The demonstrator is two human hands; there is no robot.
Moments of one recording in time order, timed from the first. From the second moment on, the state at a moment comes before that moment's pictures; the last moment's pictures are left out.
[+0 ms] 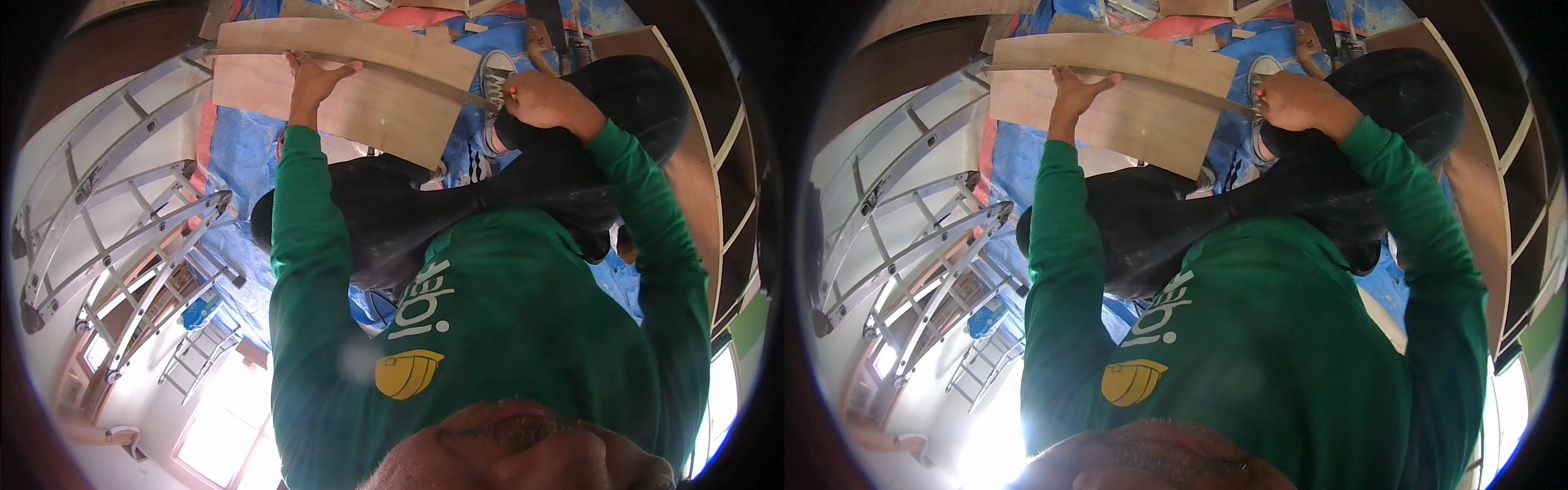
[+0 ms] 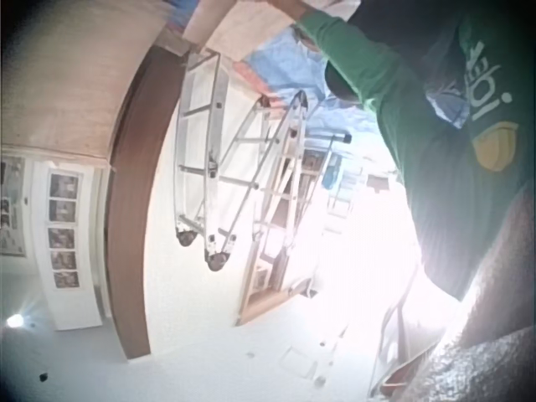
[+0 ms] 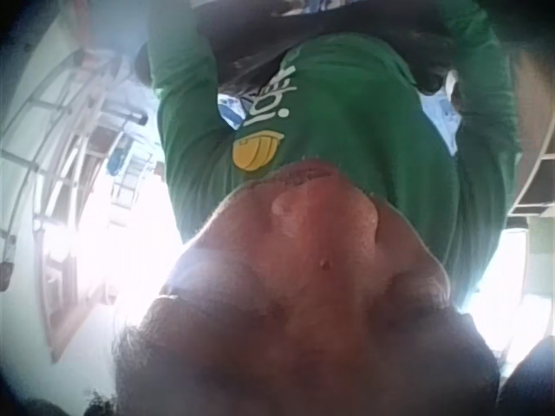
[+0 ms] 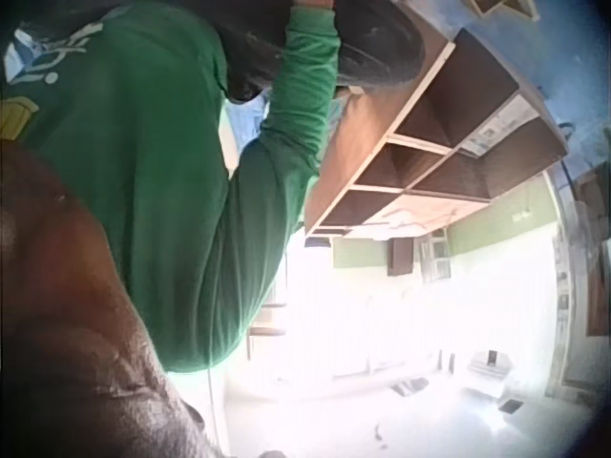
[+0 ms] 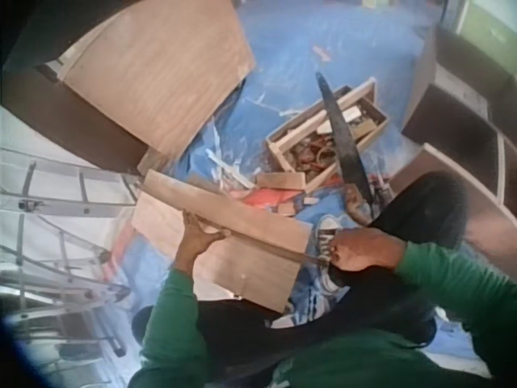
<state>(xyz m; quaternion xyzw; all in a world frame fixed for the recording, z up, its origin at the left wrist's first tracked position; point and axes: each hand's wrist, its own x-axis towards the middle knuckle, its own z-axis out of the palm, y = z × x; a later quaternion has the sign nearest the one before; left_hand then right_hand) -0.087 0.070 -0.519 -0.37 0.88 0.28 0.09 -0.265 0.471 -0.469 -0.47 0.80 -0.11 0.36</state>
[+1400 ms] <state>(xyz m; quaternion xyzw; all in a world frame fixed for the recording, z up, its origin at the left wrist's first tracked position) -0.059 0.019 -0.533 -0.60 0.66 0.43 -0.16 -0.125 0.776 -0.488 0.10 0.82 -0.55 0.13</state>
